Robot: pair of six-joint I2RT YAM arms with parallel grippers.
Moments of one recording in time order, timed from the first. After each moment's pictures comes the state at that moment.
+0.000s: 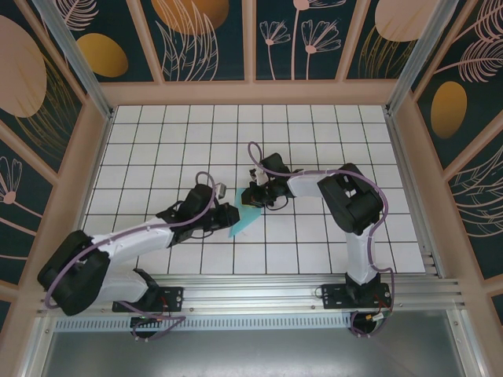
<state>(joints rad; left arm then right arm) -0.72 1.33 0.56 0.06 0.28 -0.92 0.63 2.03 1.12 -0.09 -0.65 0.66</state>
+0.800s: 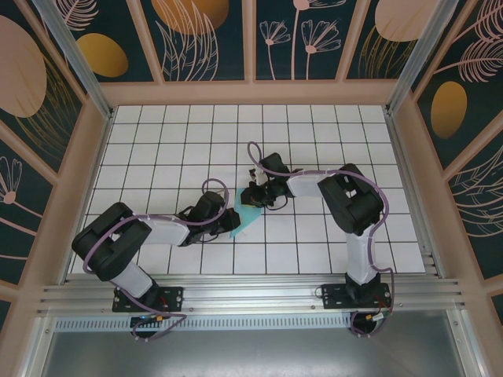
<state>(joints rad) -0.72 1.60 0.49 0.32 0.19 -0.90 0.63 2.01 1.13 -0.12 -0.63 0.66</state>
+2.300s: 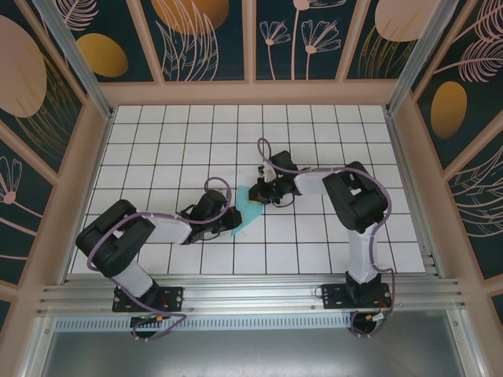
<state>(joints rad) -0.72 1.63 0.51 0.34 0.18 -0.87 0.55 2.02 1.10 -0.07 -0.67 0.67</state>
